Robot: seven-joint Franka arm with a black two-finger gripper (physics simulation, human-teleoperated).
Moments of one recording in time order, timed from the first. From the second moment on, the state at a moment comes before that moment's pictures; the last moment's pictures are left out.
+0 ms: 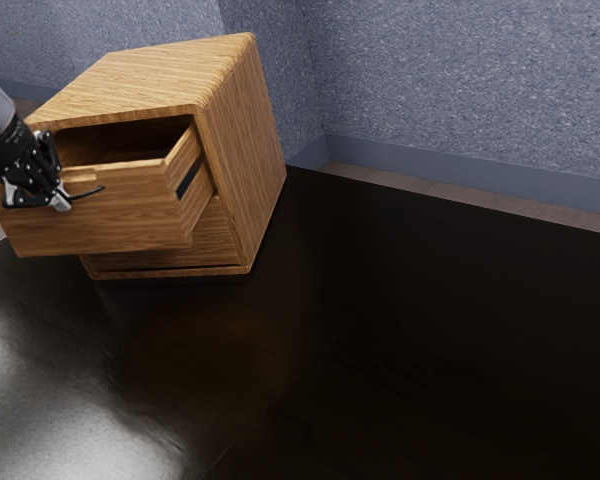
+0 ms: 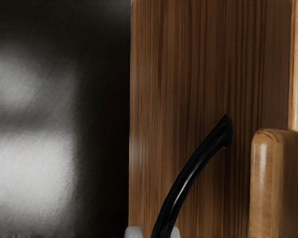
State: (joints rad) arm 0.33 -0.18 0.20 -1.73 -0.02 1.92 -1.54
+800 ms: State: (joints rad) arm 0.33 -0.38 0.18 -1.94 0.00 1.94 -1.55
